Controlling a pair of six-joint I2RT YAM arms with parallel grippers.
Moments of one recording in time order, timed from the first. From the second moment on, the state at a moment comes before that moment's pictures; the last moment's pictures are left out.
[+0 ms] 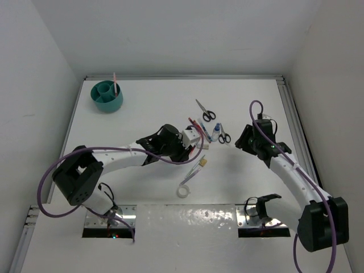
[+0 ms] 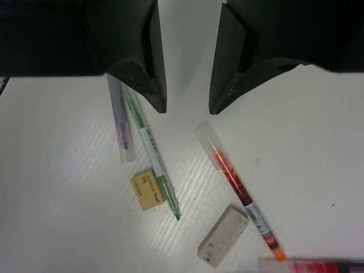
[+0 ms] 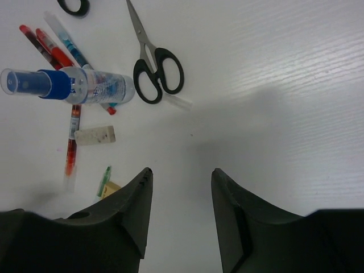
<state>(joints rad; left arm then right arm) -0.78 1.51 0.81 -0.05 0.24 0.13 0.20 1.05 0.61 -0.38 0.08 0.57</state>
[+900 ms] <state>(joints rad) -0.92 1.72 0.85 0.04 0.14 0.00 0.15 0.99 0.53 -0.34 -0.08 0.51</state>
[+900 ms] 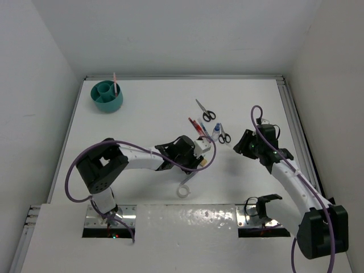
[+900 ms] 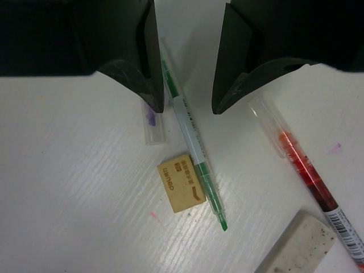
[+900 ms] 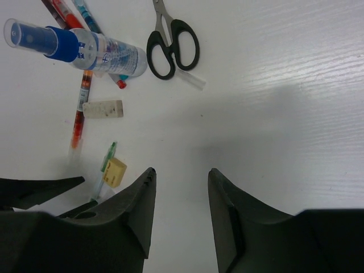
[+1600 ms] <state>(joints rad) -0.95 1.76 0.90 0.00 0.07 0.02 0.15 0.95 0.53 -0.37 -0.05 0.51</state>
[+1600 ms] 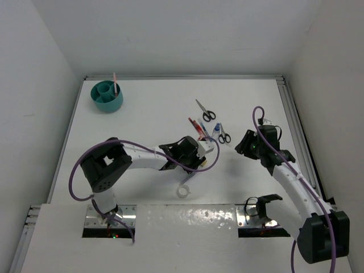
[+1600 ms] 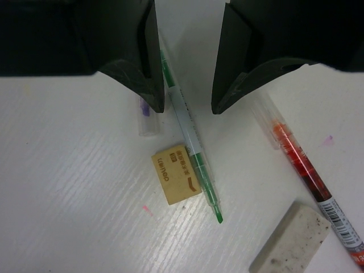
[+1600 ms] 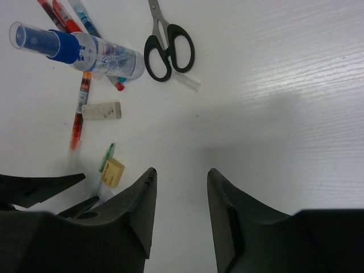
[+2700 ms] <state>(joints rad) -0.95 1.78 0.91 -0.01 0.04 0.11 0.15 0.96 0.53 -0.38 -0.06 0.52</state>
